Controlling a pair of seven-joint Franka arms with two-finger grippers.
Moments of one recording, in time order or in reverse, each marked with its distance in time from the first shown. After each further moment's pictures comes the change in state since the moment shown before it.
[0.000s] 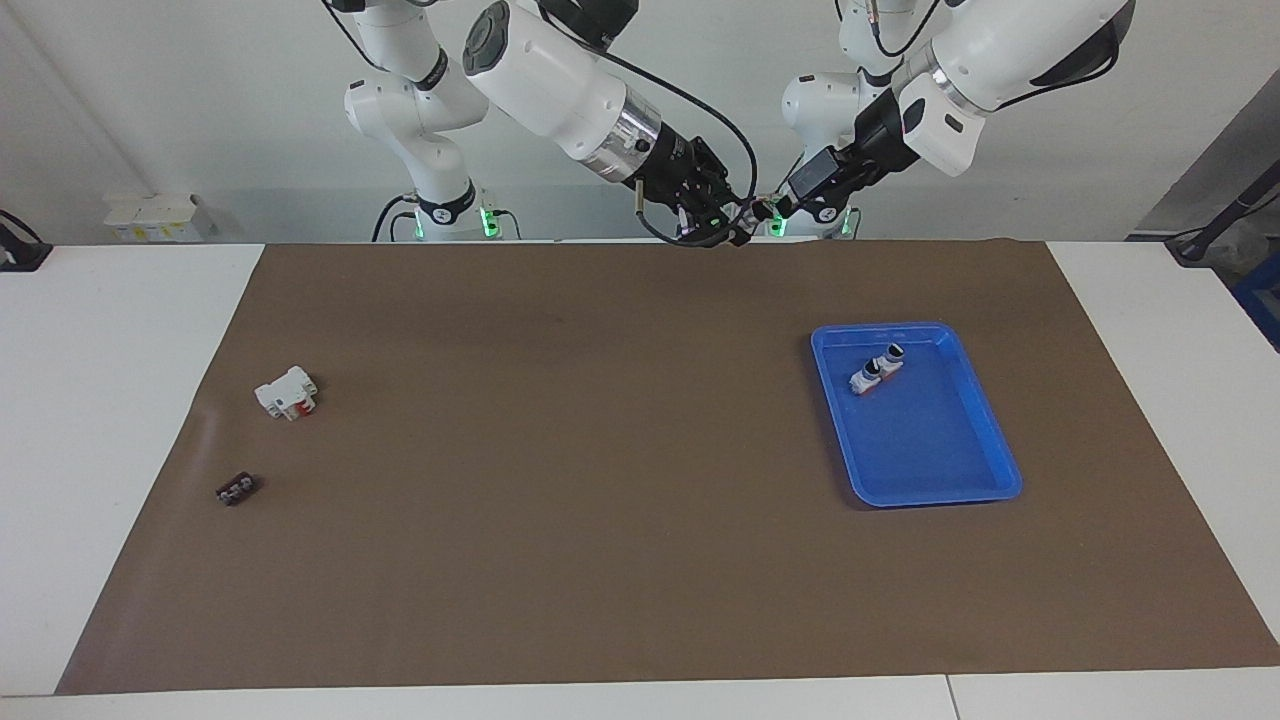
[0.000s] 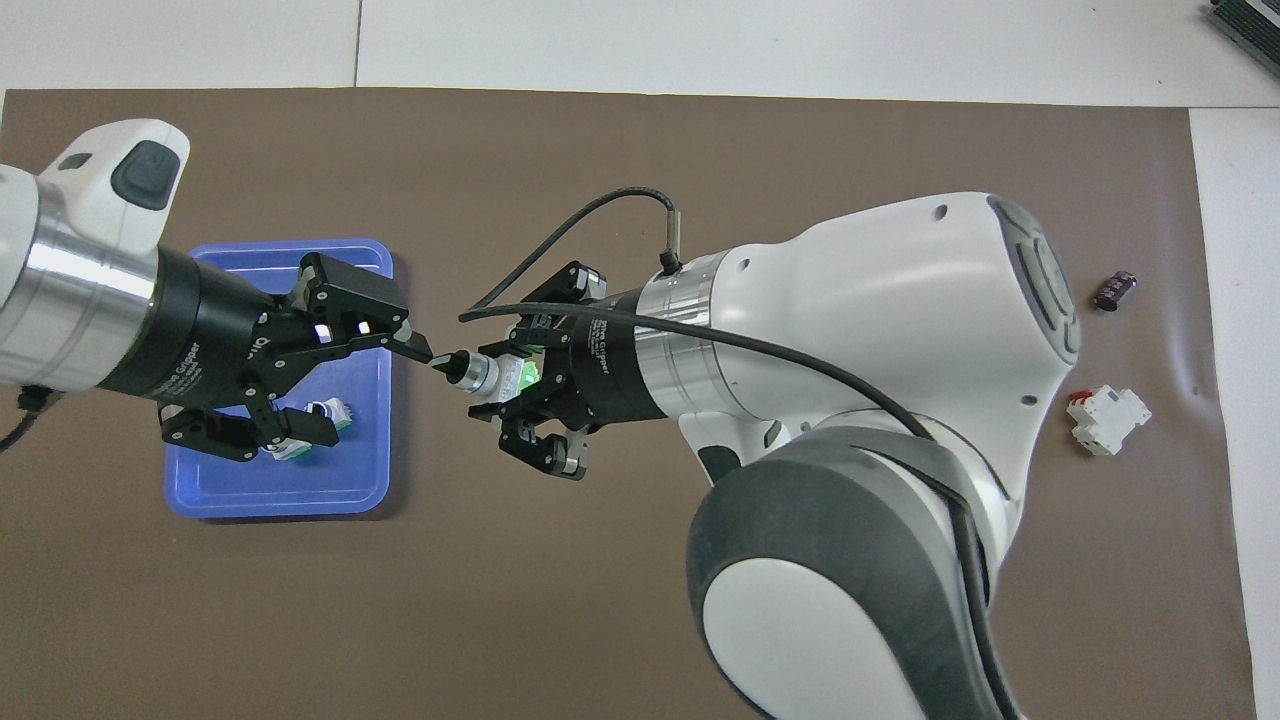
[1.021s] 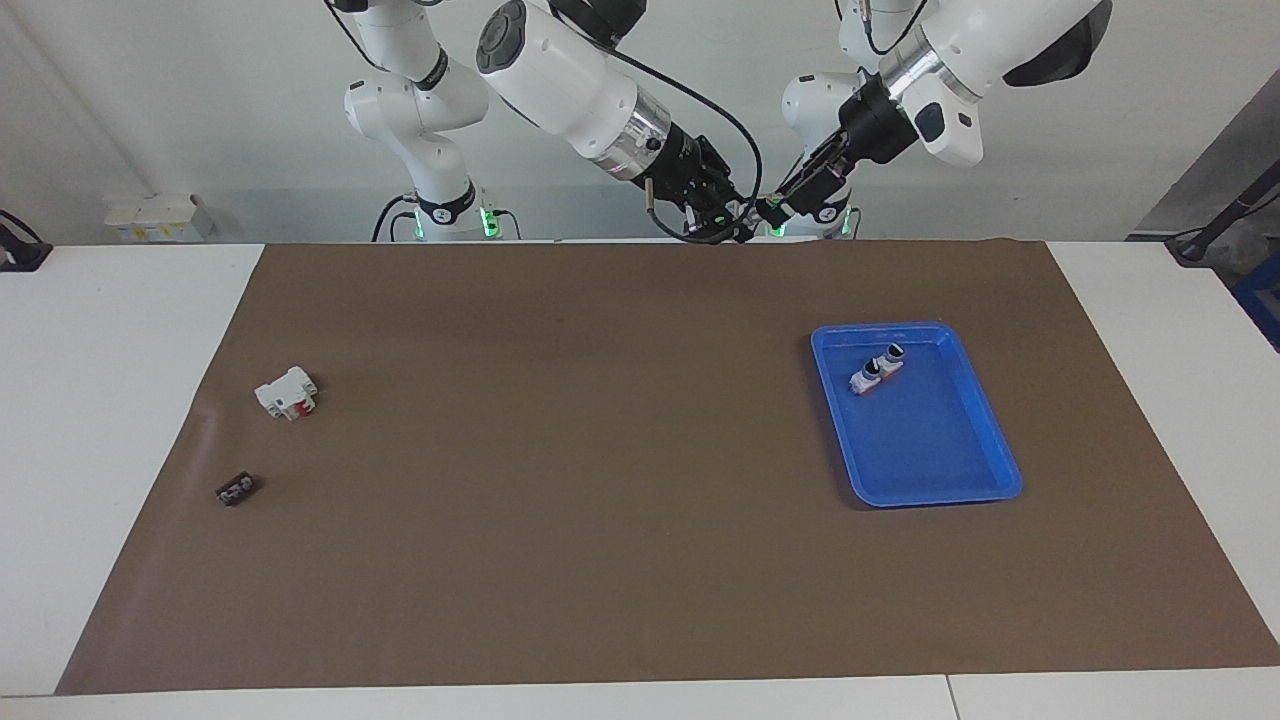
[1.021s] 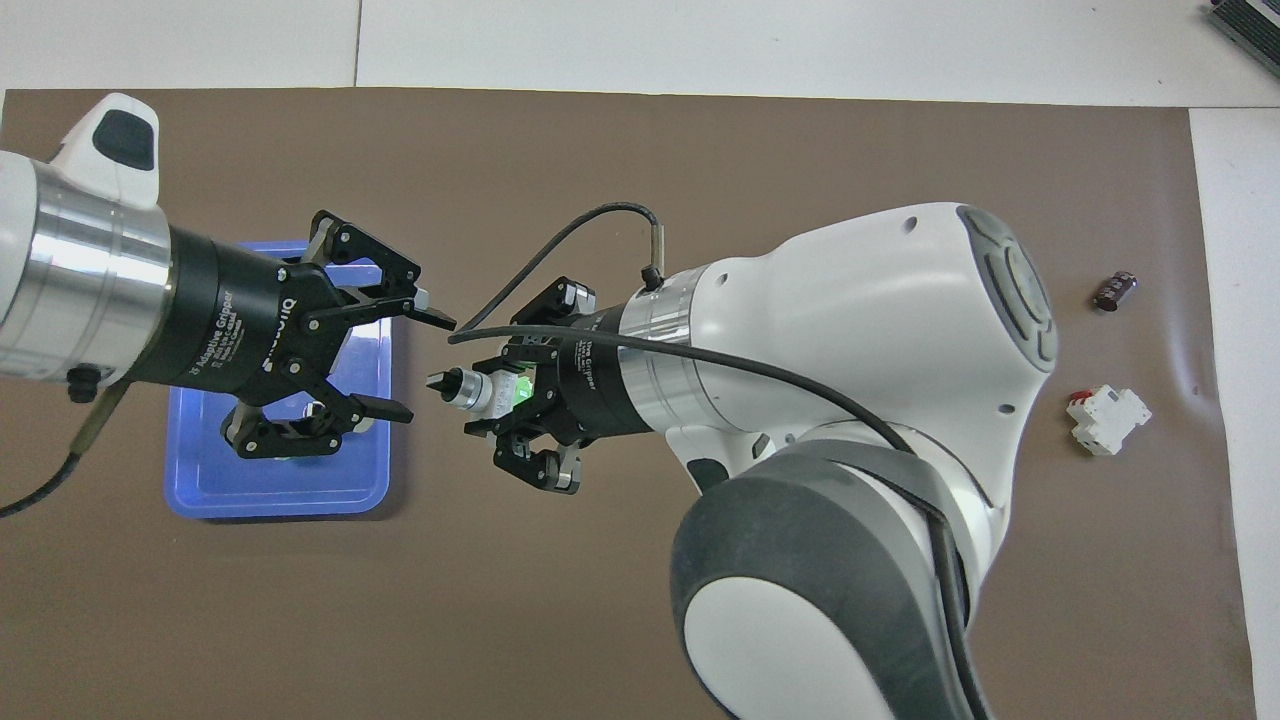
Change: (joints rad) left arm -0.002 -0.010 -0.030 -0.003 -0.042 0.087 -0.441; right arm 0.009 0.000 0.000 -0.002 -0.013 -0.017 0.001
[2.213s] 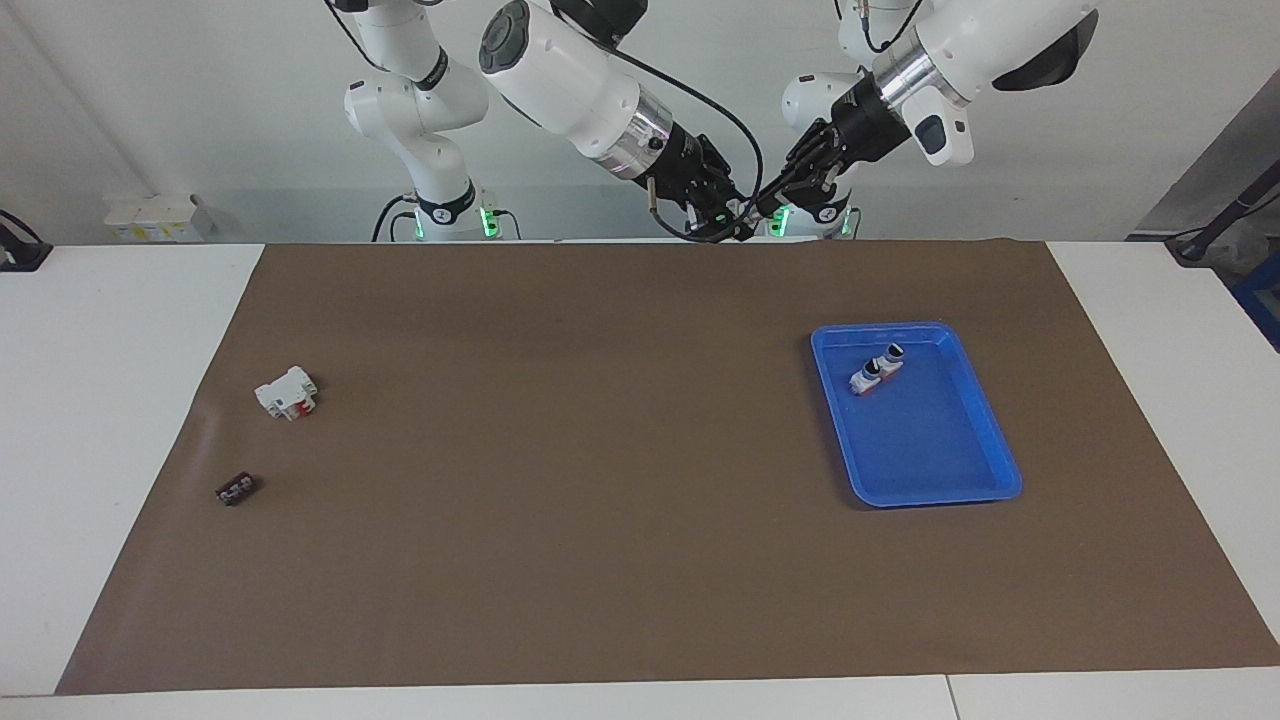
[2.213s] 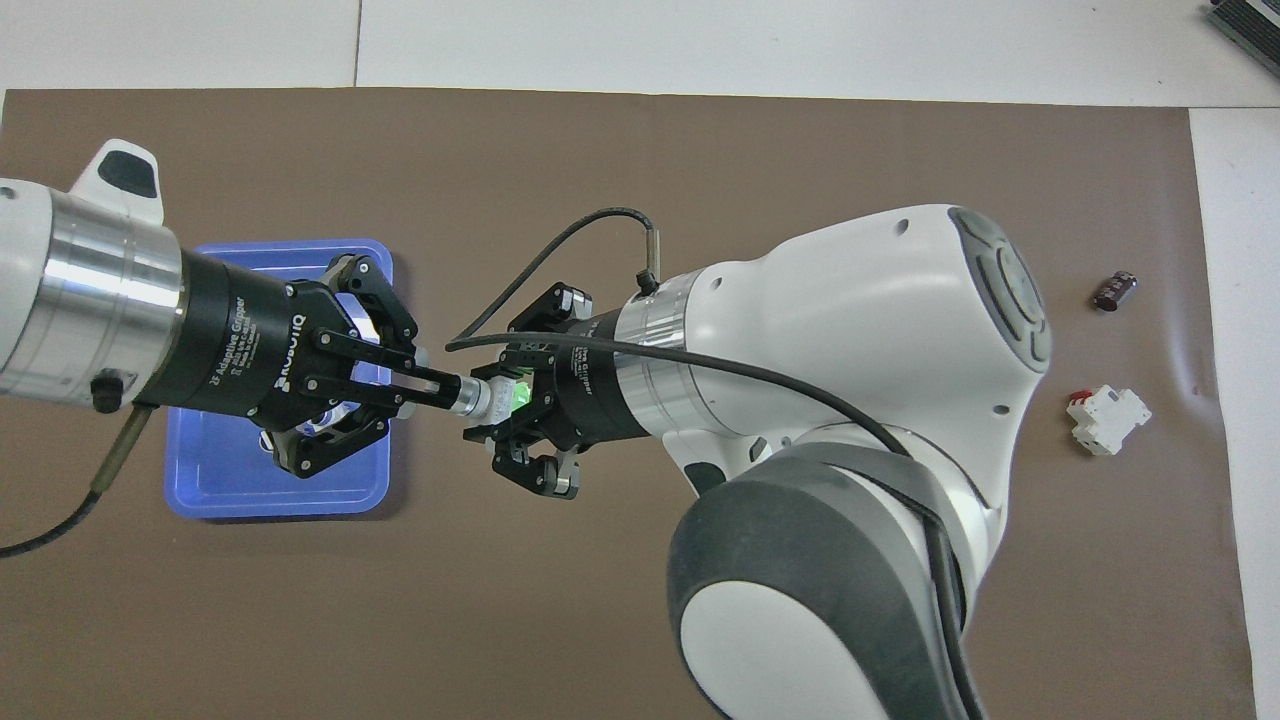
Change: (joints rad) left arm 0.001 -0.029 0.003 -0.057 -0.055 0.005 -0.220; right arm 0.002 0.000 0.001 0.000 -0.002 -0.010 0.000
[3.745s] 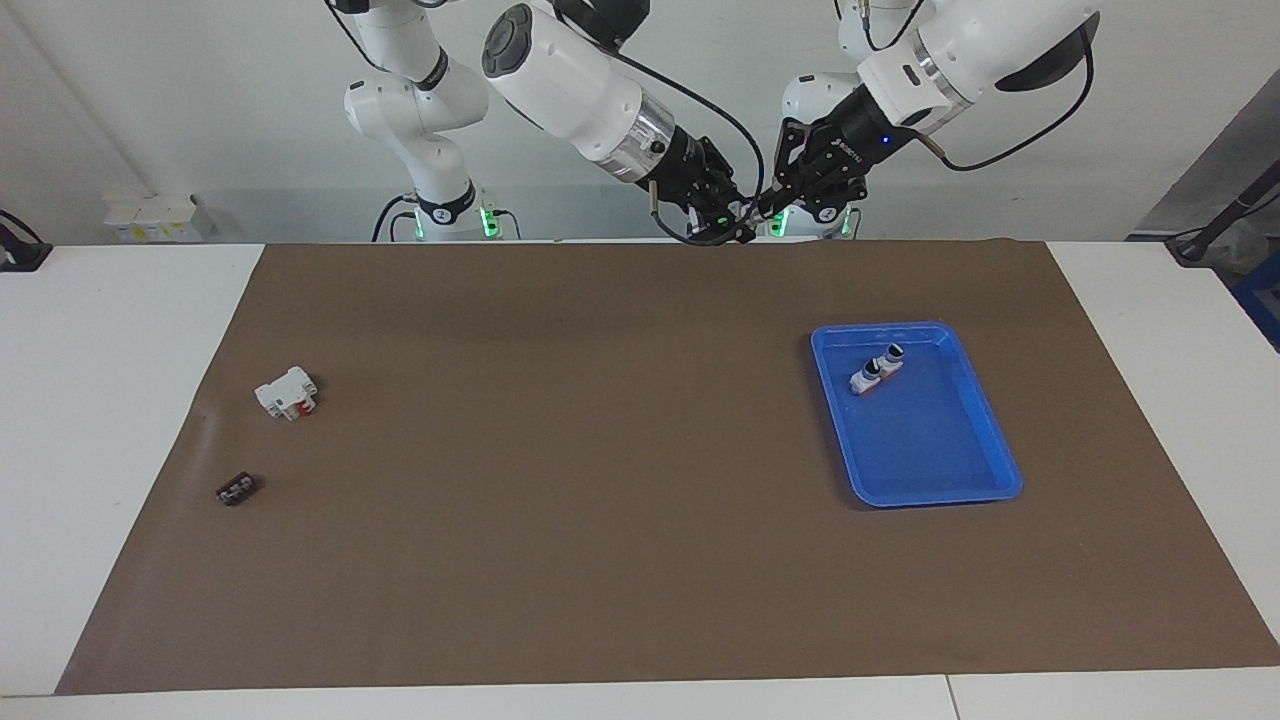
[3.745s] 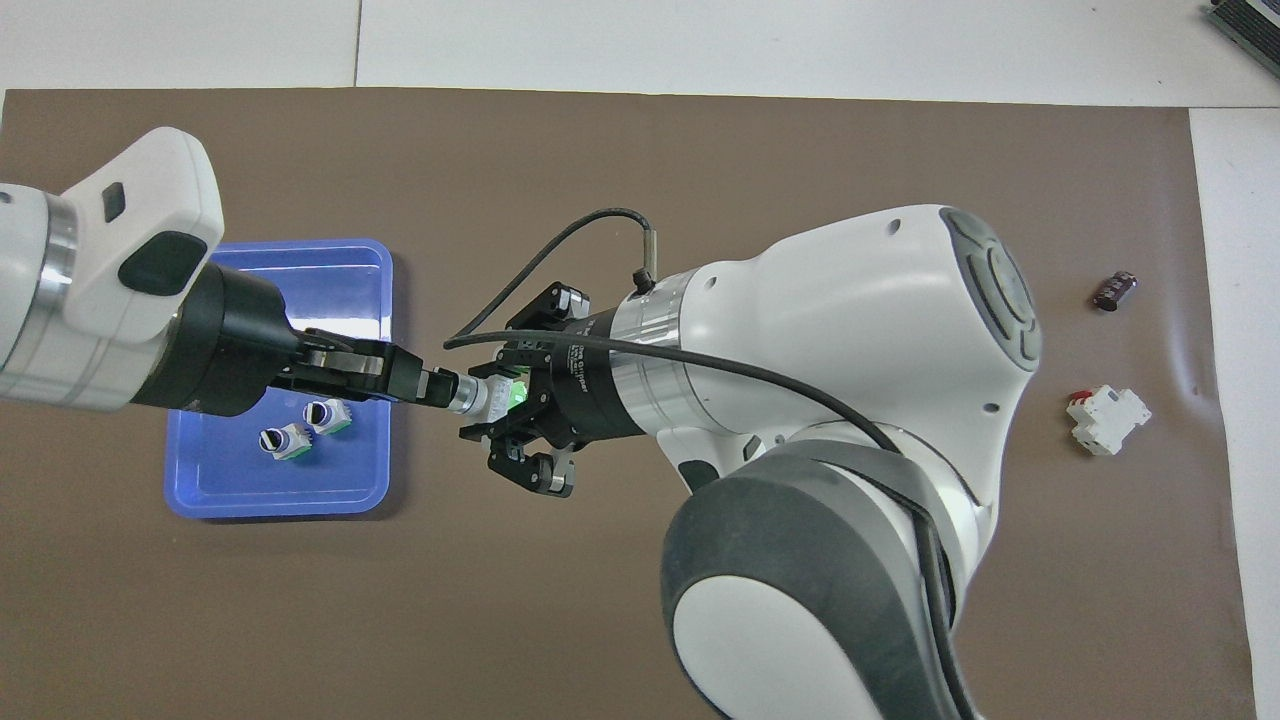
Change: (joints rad) left arm 0.006 -0.009 0.002 -0.017 0.006 0.002 1.524; right arm 0.003 0.008 0.002 0.002 0.001 0.008 0.013
